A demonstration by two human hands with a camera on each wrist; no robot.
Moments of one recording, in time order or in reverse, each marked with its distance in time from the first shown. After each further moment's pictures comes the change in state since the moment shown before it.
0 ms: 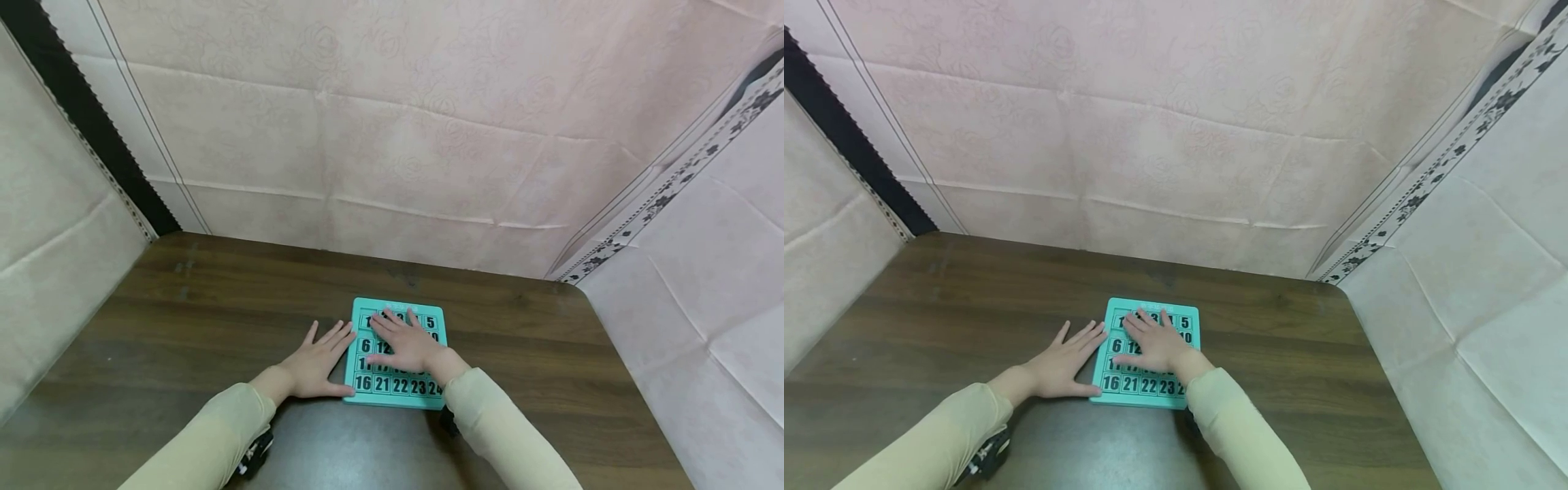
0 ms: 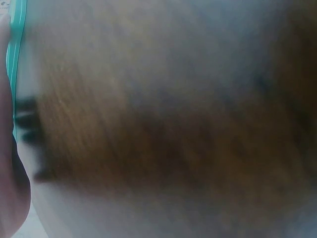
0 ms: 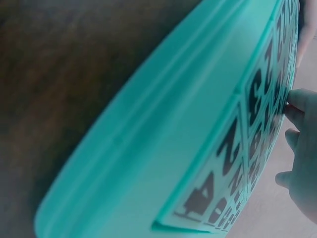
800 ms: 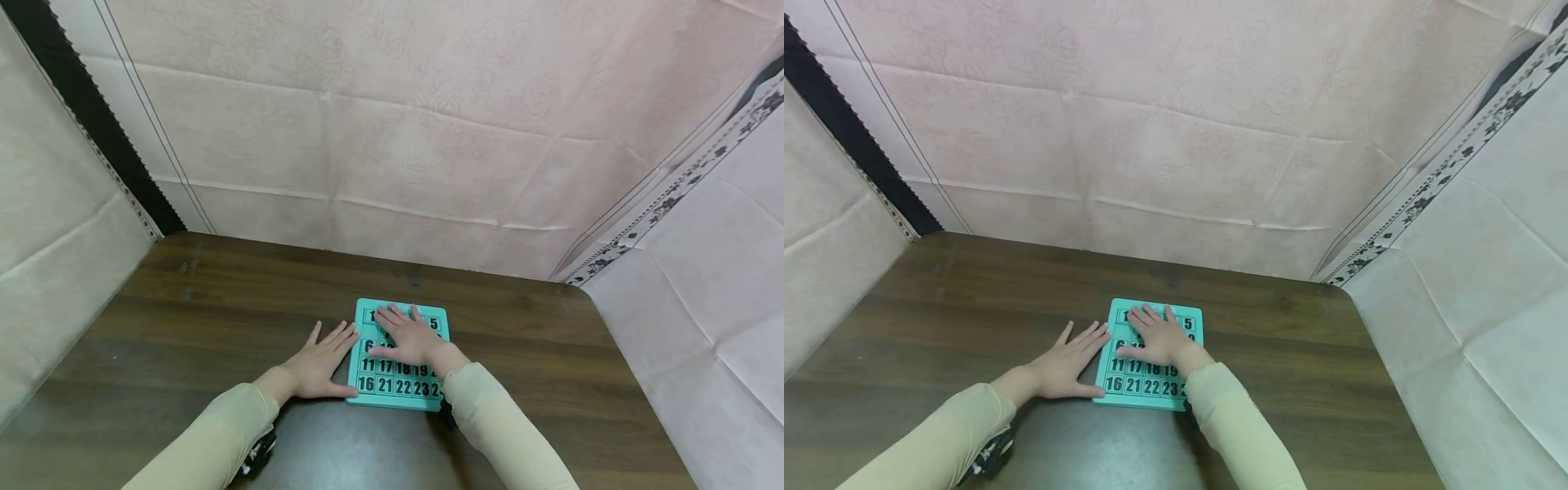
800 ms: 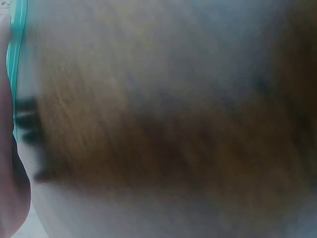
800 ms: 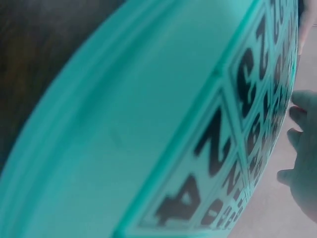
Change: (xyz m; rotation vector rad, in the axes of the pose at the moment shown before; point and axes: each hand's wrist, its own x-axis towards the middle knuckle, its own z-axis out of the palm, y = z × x) left_hand -0.002 0.001 -0.003 -0.007 -0.004 0.001; right_hand 0.009 0.005 -0.004 0.040 0.016 0.029
